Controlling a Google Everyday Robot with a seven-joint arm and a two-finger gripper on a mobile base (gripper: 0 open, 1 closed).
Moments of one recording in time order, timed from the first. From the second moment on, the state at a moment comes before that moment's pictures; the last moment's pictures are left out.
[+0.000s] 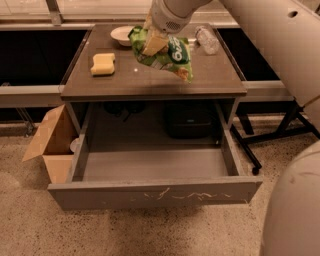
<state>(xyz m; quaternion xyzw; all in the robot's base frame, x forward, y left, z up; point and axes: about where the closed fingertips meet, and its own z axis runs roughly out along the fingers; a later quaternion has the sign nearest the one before) 0.716 0.013 0.985 -0.71 0.60 -0.05 0.37</state>
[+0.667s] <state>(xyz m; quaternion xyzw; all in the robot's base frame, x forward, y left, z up) 0.769 -0.001 0.989 -0.67 0.62 -0.05 0.41</state>
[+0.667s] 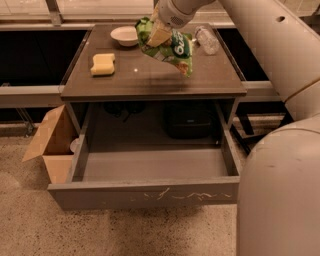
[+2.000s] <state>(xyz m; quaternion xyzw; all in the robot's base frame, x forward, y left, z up) 0.820 0.004 0.969 -0.64 0.64 0.00 0.43</state>
